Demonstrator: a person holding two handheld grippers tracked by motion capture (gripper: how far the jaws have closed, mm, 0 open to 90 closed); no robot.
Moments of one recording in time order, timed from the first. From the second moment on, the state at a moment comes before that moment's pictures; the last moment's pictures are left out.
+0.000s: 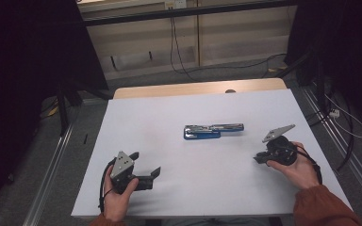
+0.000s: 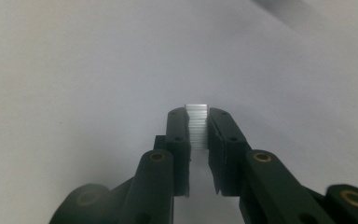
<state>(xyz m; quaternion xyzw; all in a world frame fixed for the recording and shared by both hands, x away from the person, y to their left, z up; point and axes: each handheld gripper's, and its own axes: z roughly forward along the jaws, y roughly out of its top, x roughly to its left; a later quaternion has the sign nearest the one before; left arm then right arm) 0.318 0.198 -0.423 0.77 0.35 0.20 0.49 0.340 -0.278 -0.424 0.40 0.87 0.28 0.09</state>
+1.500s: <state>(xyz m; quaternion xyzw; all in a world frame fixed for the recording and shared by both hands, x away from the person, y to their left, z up) 0.319 0.200 -0.421 0.77 0.35 0.20 0.50 0.383 -0.235 -0.396 0.35 0.87 0.33 0.10</state>
